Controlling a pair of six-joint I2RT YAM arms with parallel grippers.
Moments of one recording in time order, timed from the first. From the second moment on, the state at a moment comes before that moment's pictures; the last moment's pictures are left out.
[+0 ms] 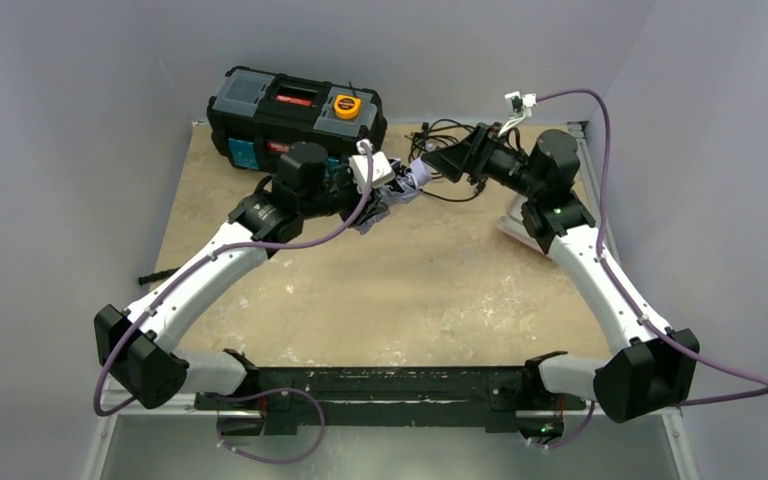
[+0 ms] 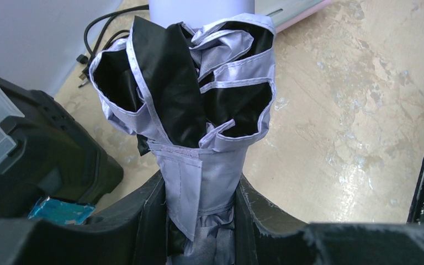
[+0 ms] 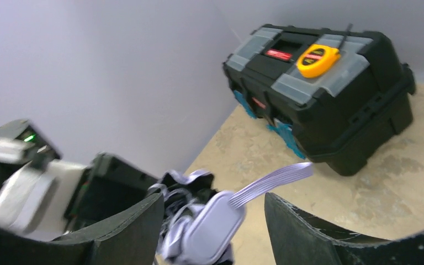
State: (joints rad) left arm -0.61 1.33 1.28 -0.35 0.38 0.34; right arm 0.27 1.24 1.14 0.16 -0.65 0.69
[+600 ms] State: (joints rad) left arm -0.68 1.33 1.28 -0.30 0.20 0.43; right arm 0.34 1.30 1.14 0.09 -0.54 0.73
